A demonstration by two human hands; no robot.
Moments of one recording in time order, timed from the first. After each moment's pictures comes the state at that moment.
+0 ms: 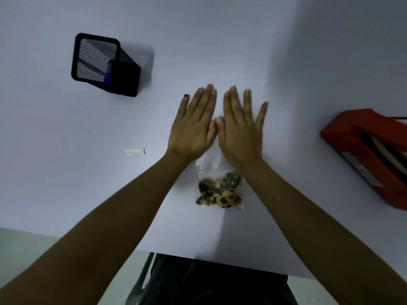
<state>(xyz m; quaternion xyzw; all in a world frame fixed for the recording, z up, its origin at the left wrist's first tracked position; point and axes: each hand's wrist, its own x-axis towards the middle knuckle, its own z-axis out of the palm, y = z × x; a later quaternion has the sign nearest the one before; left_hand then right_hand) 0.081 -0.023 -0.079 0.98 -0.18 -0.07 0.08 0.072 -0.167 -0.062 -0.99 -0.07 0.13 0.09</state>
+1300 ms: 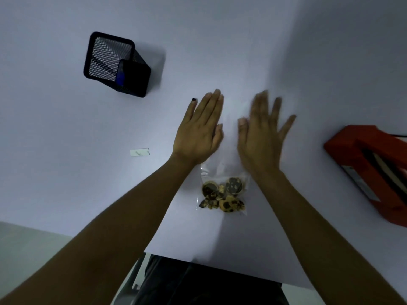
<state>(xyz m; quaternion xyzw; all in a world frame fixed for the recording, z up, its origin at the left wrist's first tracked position) 0.081 -0.030 -0.080 0.98 -0.16 -0.07 0.10 0.077 -0.193 -0.054 -0.99 0.01 0.11 0.10</state>
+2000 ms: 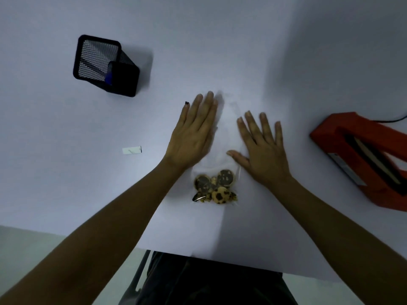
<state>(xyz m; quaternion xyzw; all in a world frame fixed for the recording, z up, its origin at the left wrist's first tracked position) 0.065 -0.027 -0.063 0.97 -0.21 -0.03 0.12 0.033 -0.243 -0.062 -0.97 -0.16 0.17 0.04</state>
